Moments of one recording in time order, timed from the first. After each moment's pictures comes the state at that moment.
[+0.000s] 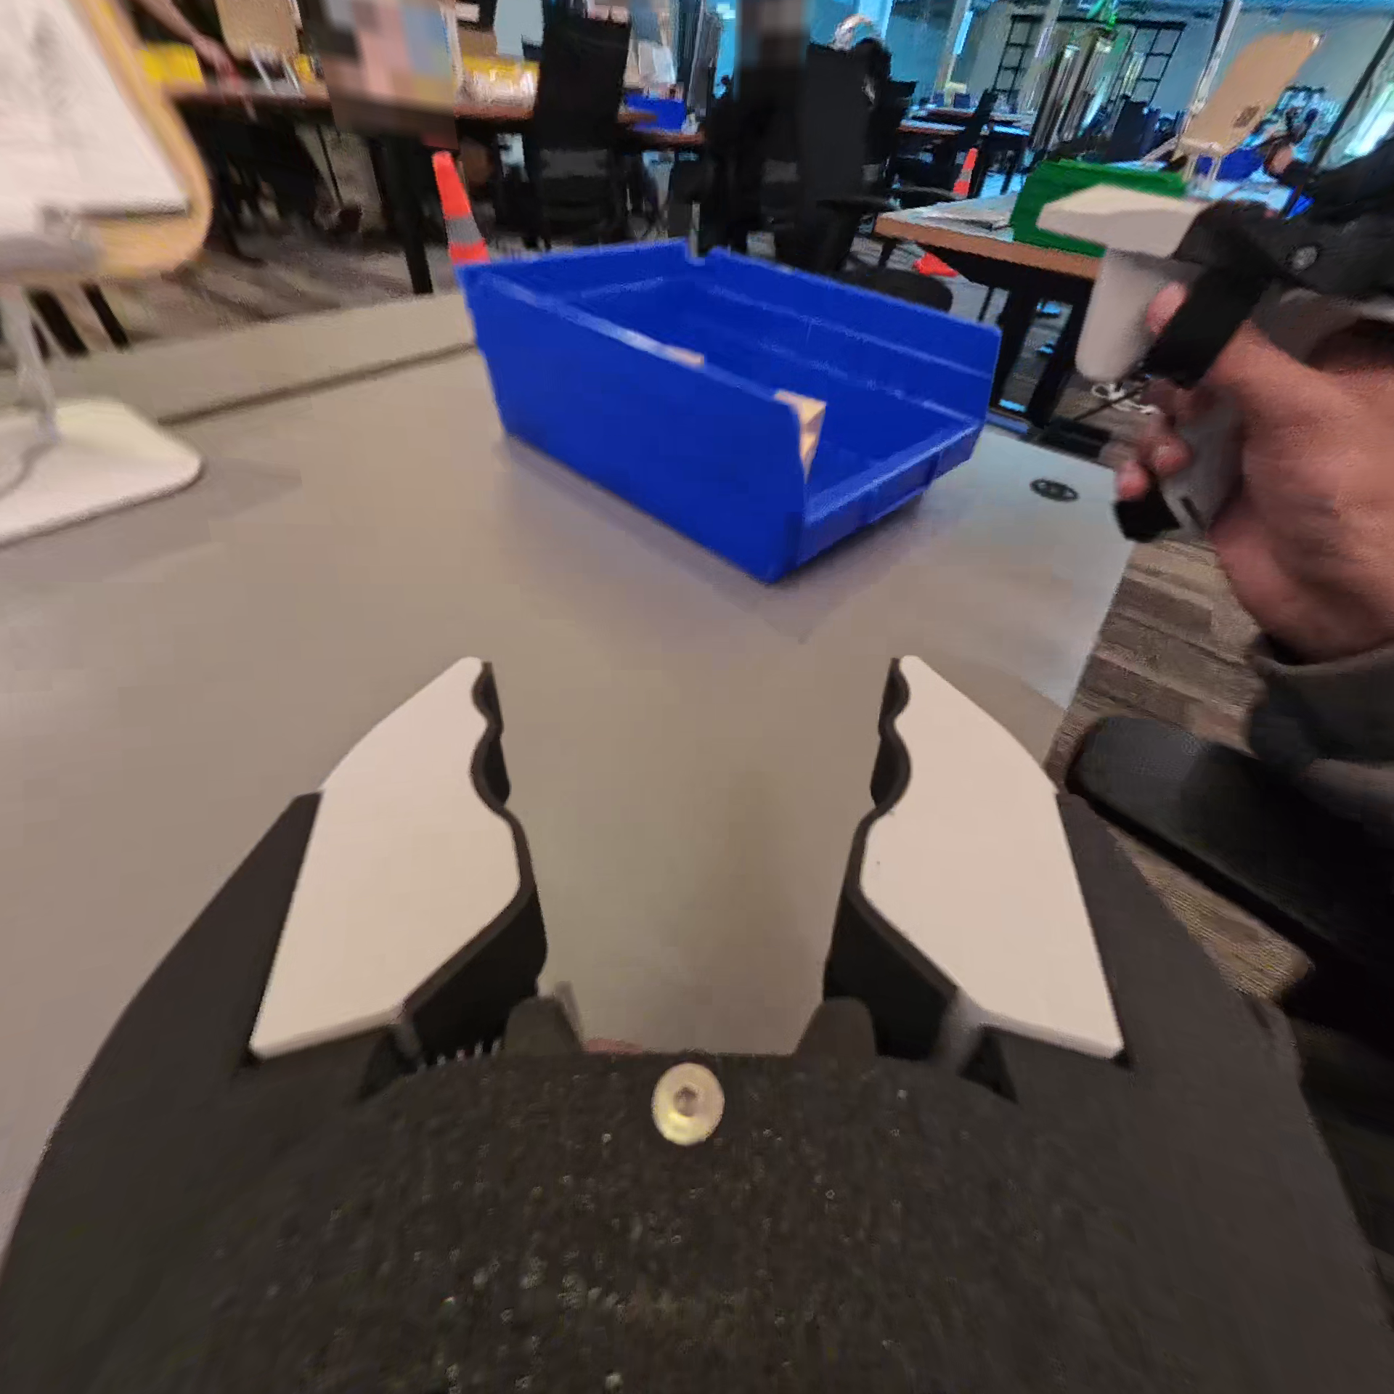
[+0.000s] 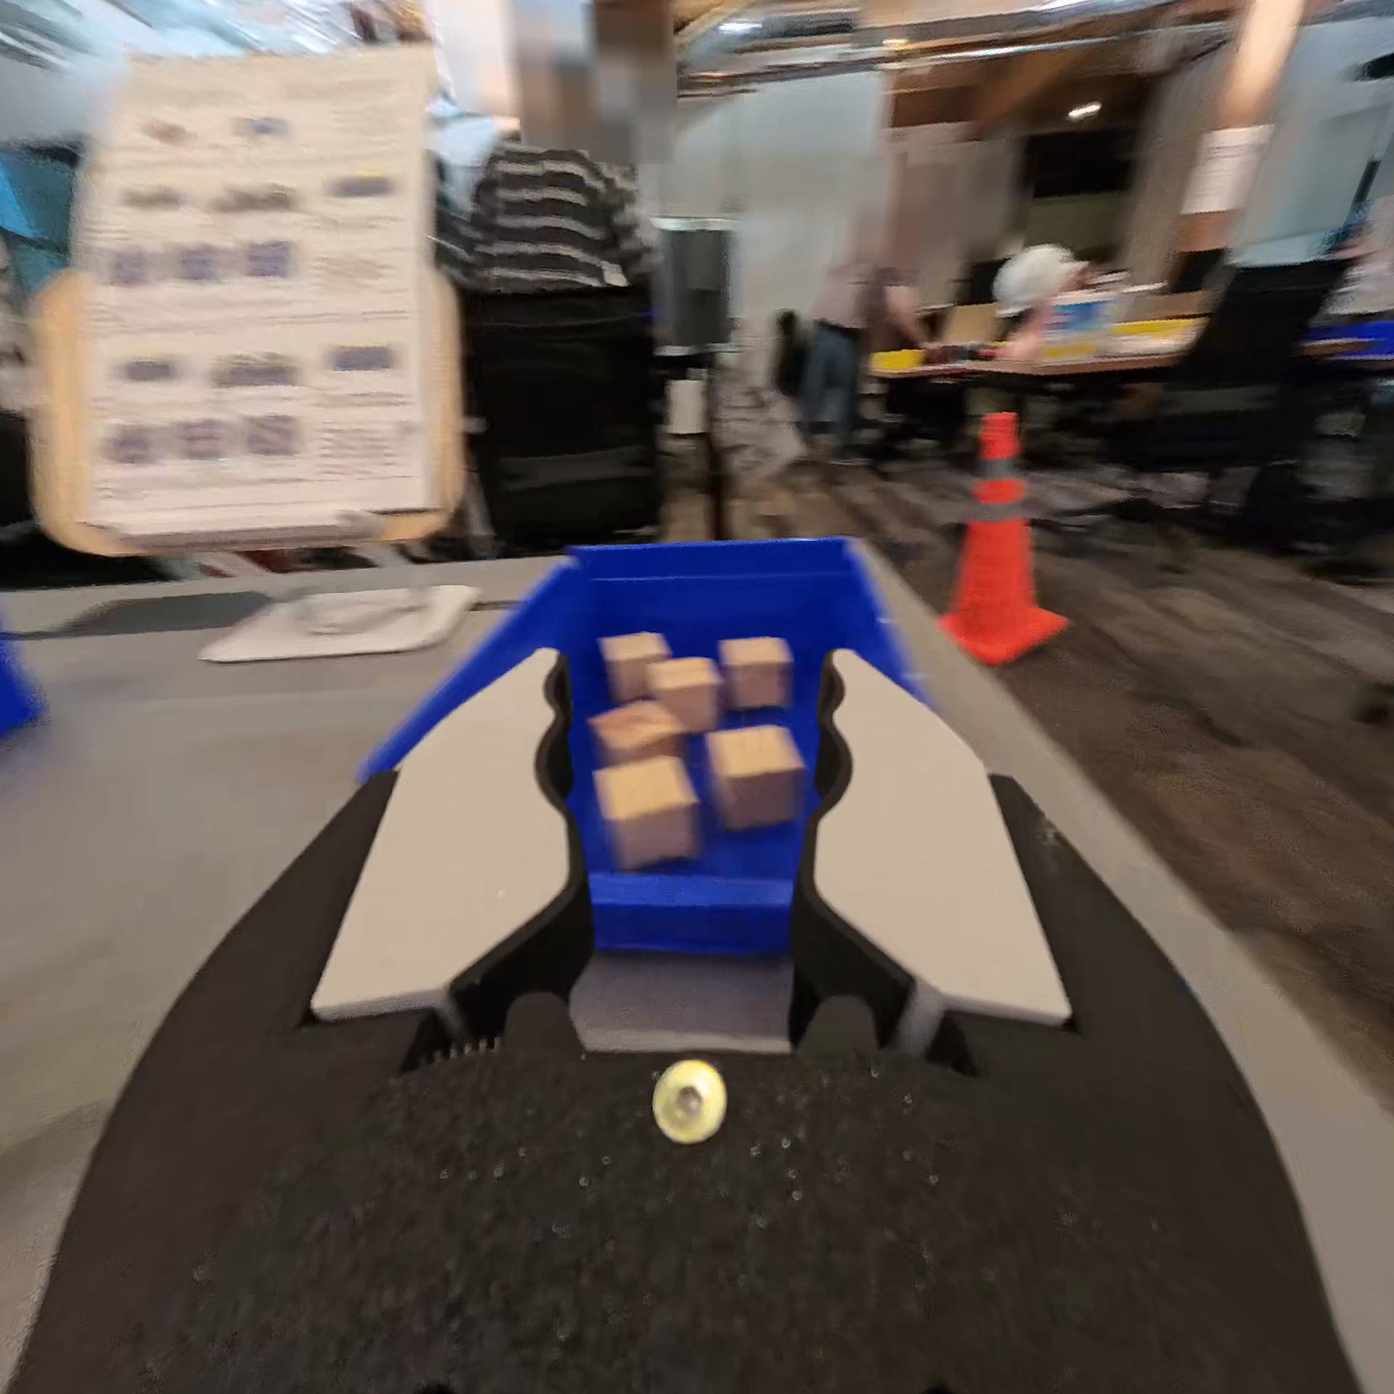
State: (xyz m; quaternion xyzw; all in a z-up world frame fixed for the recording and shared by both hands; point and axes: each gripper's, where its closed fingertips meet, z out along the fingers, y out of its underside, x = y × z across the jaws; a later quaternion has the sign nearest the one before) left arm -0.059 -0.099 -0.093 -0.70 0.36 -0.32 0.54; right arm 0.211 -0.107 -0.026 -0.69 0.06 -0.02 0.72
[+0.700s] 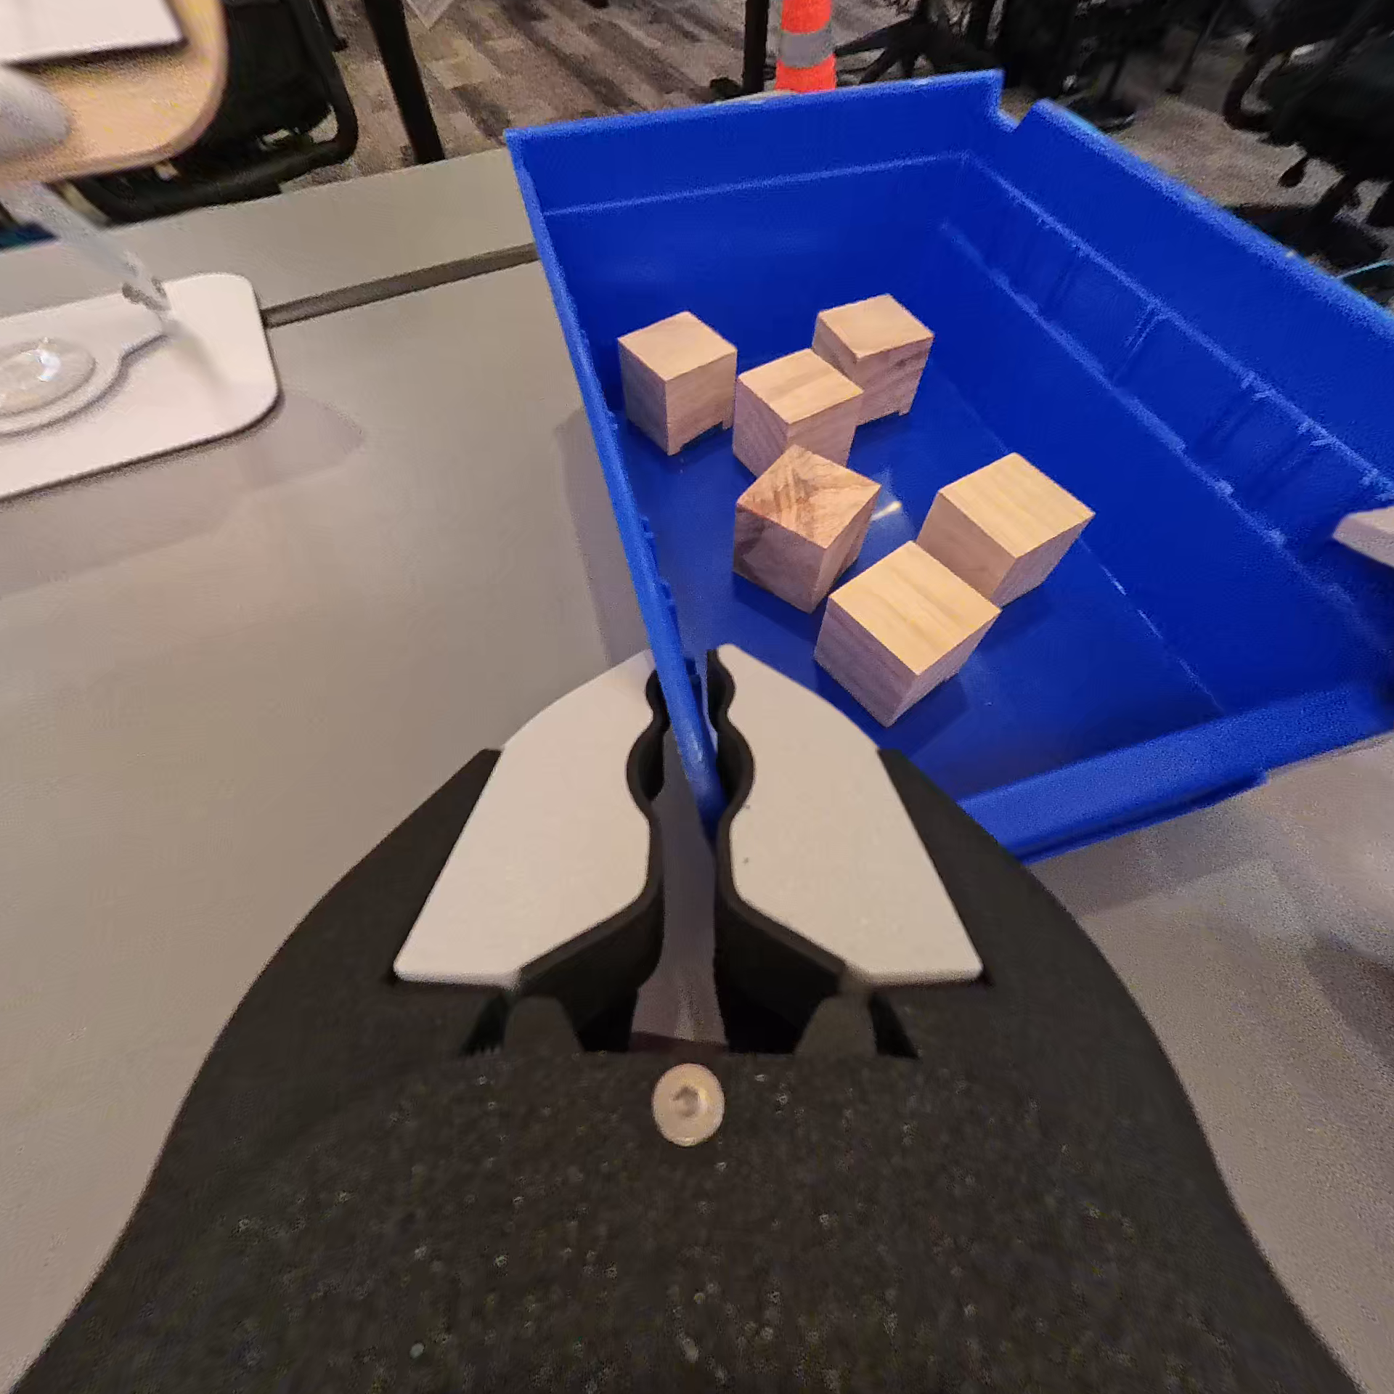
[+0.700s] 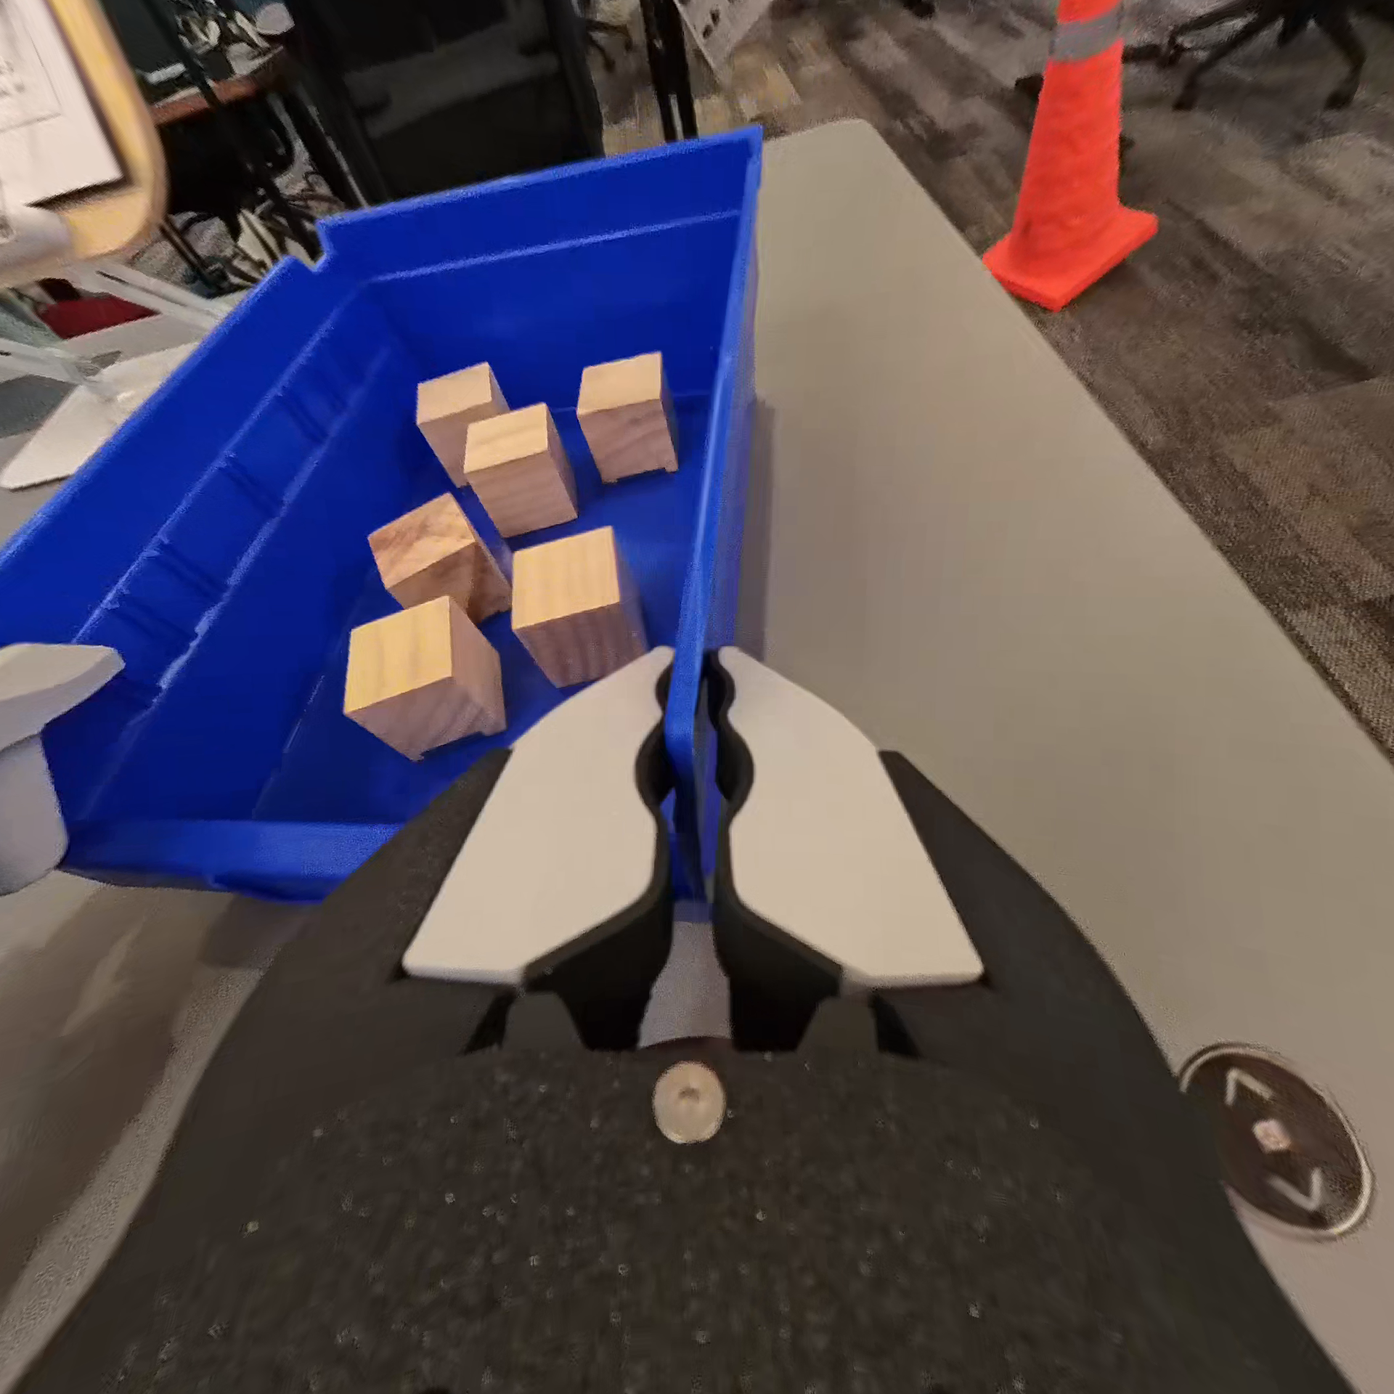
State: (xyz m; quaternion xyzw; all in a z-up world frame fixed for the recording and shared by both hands) left arm 0.064 0.008 -0.120 -0.82 0.23 -0.14 0.50; right arm 0.247 -0.048 -0.123 -0.83 0.12 0.04 0.54
